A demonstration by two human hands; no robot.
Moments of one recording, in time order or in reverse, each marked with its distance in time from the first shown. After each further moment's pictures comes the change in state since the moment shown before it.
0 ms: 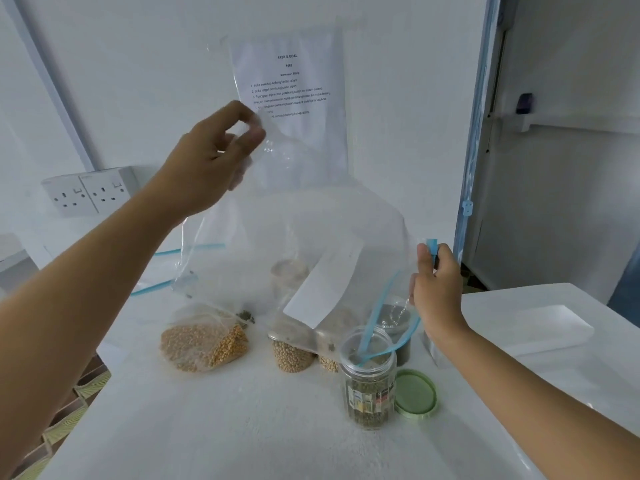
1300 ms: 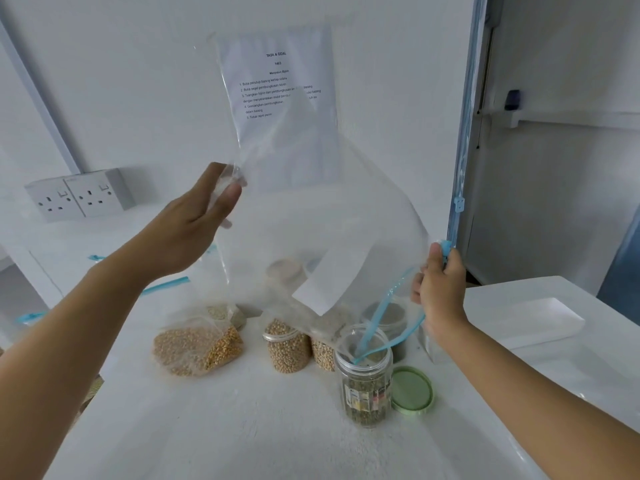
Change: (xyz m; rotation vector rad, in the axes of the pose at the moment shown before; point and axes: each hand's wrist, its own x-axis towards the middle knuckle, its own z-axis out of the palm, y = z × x) left_hand -0.051 -0.035 0.003 0.199 -0.176 -0.077; right_hand 0.003 -0.001 -0.007 0.235 0.068 0.258
